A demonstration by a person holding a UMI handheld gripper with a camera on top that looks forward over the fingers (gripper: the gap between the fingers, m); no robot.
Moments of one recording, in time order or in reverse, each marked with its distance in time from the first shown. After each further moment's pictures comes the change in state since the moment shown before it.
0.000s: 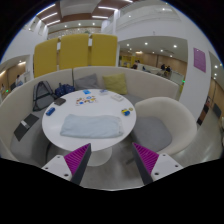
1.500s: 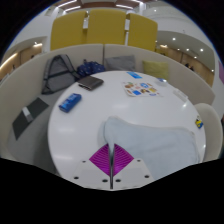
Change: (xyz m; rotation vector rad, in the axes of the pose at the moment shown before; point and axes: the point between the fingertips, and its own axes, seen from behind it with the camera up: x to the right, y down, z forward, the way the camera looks) arm -0.349 -0.005 0.320 -0.143 -0.166 -0.152
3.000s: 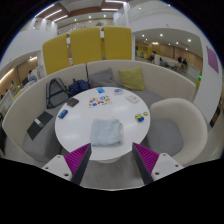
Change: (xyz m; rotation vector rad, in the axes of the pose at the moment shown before) arm 0.283 0.008 -0.357 0.032 -0.040 0.118
